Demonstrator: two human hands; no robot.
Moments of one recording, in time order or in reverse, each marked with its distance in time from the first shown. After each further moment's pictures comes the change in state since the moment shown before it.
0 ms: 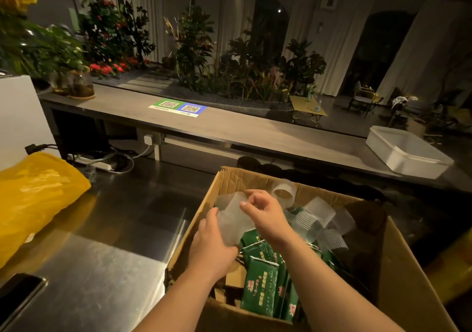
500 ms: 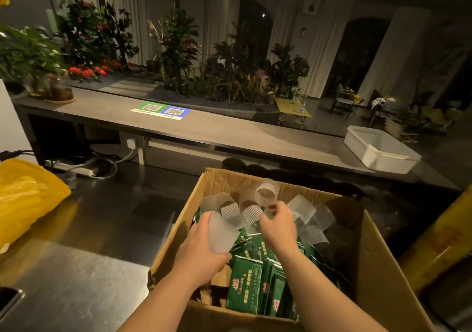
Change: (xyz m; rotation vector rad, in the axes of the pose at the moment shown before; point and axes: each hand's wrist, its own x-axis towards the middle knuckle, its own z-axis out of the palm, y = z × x) left_hand -0.008 0.000 0.002 0.026 -0.126 0.091; right_hand -0.018 0.037 -0.037 -0.269 0.365 0.308
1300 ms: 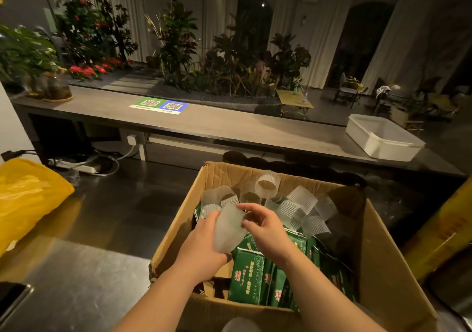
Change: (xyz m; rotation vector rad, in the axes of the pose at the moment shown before) left_hand -0.002 0.000 0.006 0.130 -0.078 0.041; right_hand -0.037 -0.001 -0.007 0.328 -0.453 -0.222
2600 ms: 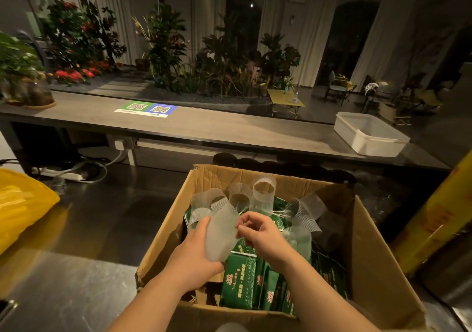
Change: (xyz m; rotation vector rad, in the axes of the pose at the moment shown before) left_hand 0.008 -0.011 0.010 0.002 -0.077 0.037; right_hand -0.003 0.015 -0.015 0.084 -0.051 0.063
